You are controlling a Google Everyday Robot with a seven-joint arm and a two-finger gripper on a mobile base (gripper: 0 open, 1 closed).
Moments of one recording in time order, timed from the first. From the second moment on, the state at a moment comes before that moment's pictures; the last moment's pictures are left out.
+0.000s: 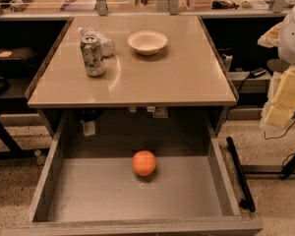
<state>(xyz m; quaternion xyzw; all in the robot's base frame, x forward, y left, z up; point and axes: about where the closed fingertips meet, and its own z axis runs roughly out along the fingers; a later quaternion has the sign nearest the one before) 0.438 -0.216 0.977 -0.60 0.78 -0.04 0.16</state>
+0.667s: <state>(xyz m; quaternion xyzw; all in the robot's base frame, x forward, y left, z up) 0.438 -0.198 0.927 -0.59 0.80 0.00 0.15</state>
